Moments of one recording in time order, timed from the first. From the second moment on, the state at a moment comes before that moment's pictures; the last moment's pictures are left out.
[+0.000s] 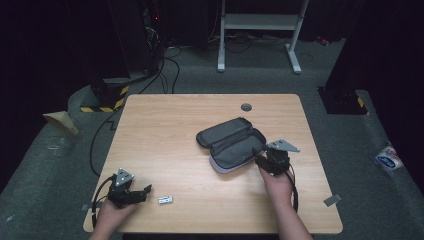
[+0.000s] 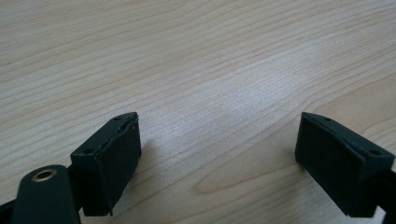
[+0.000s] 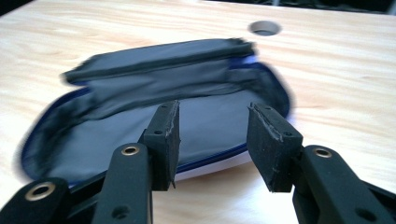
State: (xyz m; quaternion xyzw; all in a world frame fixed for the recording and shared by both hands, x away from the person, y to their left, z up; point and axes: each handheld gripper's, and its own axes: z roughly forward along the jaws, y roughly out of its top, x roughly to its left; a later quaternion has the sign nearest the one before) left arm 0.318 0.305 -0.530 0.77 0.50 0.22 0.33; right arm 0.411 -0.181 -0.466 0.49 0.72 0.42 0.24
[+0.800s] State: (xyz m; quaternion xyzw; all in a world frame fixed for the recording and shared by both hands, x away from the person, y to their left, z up) left arm 0.317 0.306 -0.530 0.77 0.50 0.22 0.33; right arm 0.478 -0.202 -0.497 0.55 0.73 0.34 0.23
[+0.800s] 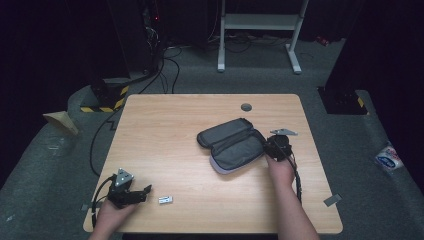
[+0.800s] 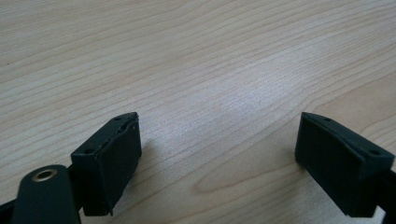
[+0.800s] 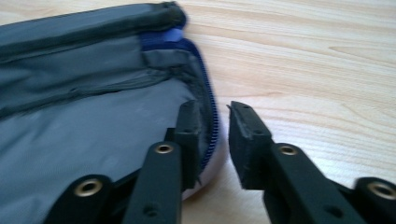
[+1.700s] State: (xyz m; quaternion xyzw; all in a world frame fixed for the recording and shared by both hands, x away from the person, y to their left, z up) left arm 0.315 0.300 -0.519 0.76 0.49 0.21 0.37; right arm 0.388 -0.176 -0.509 0.49 0.74 0.41 0.21
